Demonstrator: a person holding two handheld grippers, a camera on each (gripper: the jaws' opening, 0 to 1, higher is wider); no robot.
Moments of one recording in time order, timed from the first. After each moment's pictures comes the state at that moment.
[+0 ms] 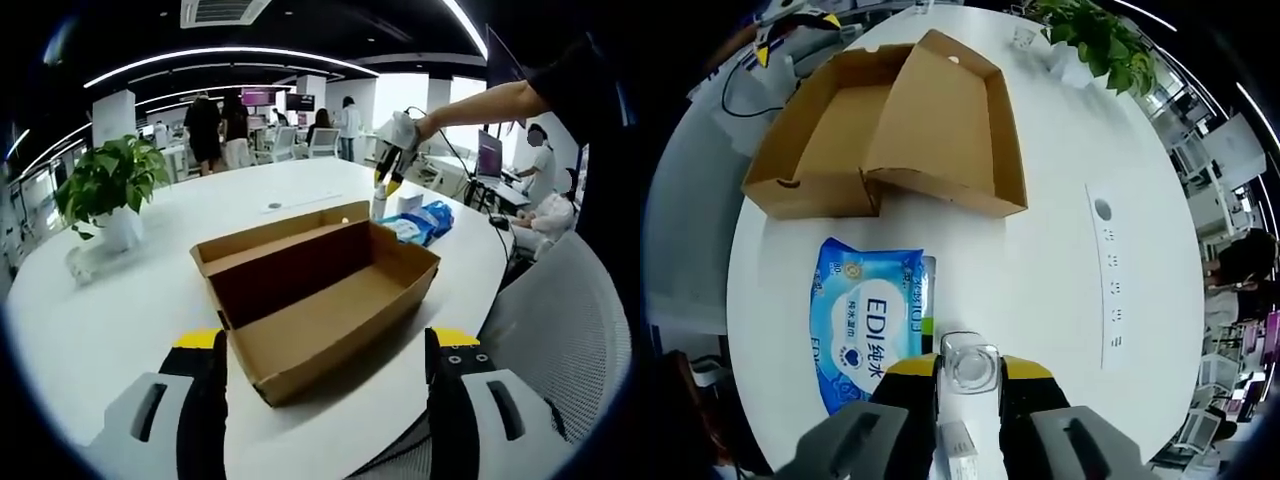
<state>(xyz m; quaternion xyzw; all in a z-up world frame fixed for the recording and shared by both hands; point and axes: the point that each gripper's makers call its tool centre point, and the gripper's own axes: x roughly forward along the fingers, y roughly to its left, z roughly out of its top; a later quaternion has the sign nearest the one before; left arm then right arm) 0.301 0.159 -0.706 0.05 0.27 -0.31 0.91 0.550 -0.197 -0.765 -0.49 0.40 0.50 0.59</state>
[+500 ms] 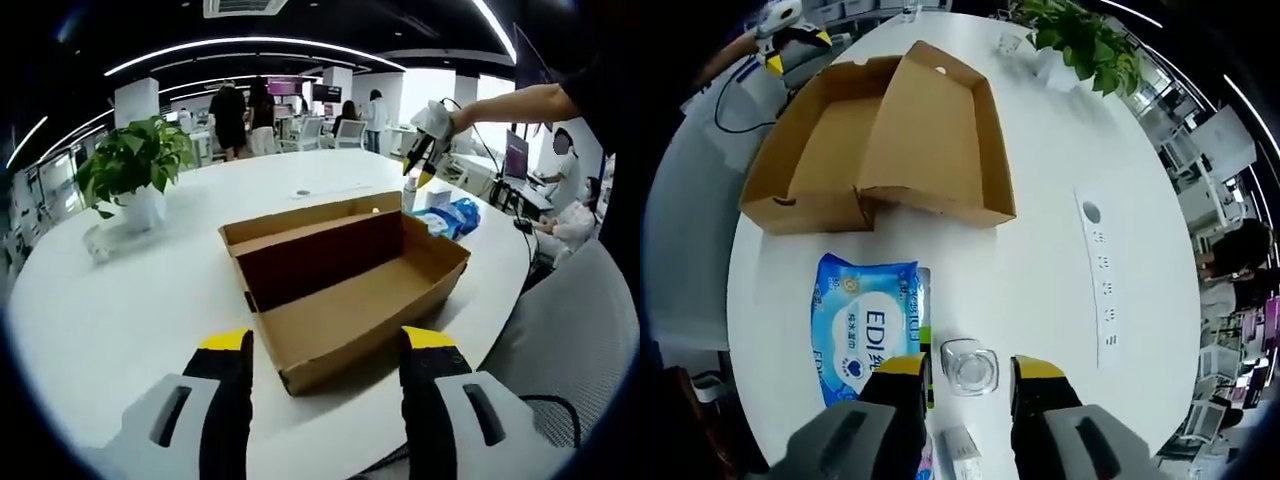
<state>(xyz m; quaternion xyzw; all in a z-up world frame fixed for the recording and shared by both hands) 0.314 0.185 -0.722 0.03 0.29 -0.25 0.92 0.553 -0.189 -0.752 -0.47 0.39 0.49 0.62</state>
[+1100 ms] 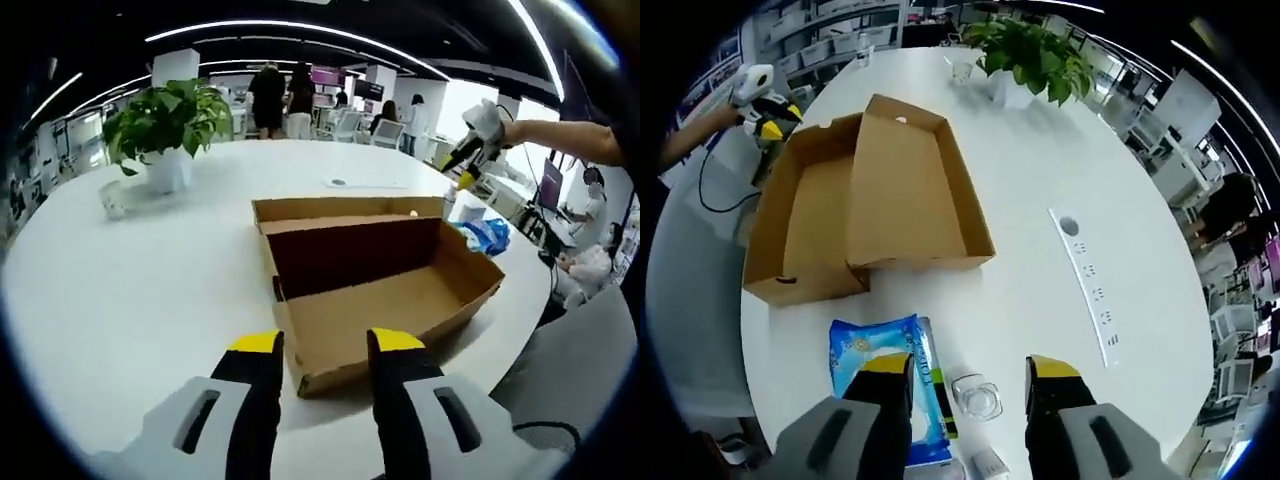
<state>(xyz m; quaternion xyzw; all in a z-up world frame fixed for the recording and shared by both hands) 0.337 0.200 -0.744 -0.06 0.33 -0.18 0.93 0.546 -0.156 -0.727 -0.37 0.40 0.47 0.70</state>
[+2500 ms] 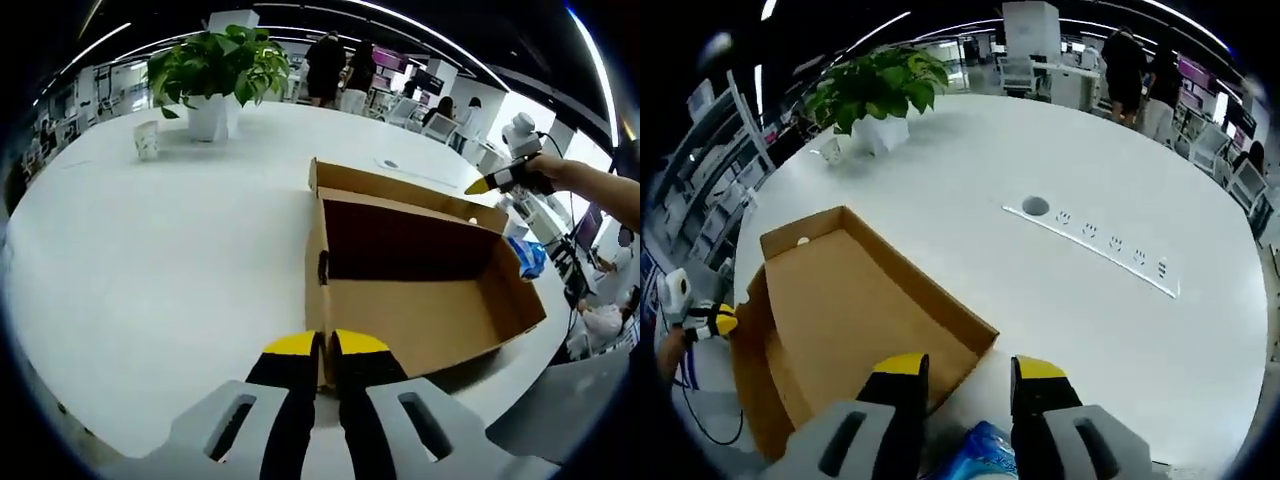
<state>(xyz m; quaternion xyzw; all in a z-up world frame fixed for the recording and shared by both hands) 0.345 0.215 -0.771 -0.09 0.39 -0.09 0.91 0.580 -0.088 -0.780 -0.07 0.49 0.29 0.82</state>
